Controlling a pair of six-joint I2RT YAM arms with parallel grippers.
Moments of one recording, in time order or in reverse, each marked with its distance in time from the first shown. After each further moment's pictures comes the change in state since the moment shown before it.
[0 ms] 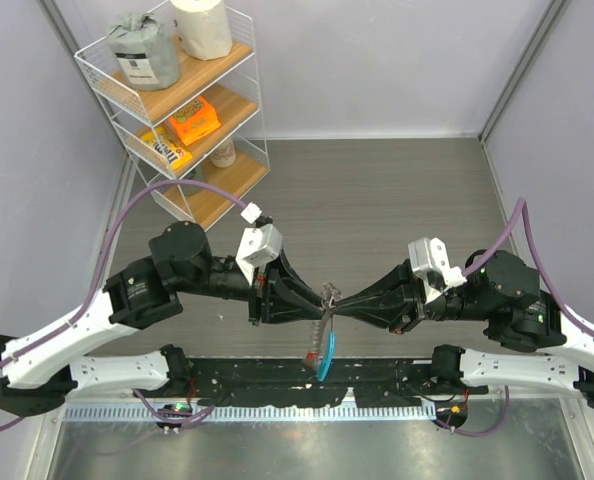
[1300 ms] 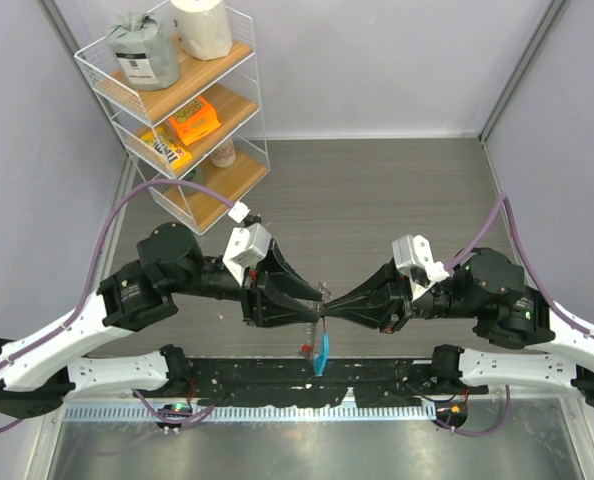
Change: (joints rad) left arm 0.000 -0.022 -0.002 0.045 0.004 -0.006; right arm 0.000 0.031 0.000 0.021 -0.018 0.033
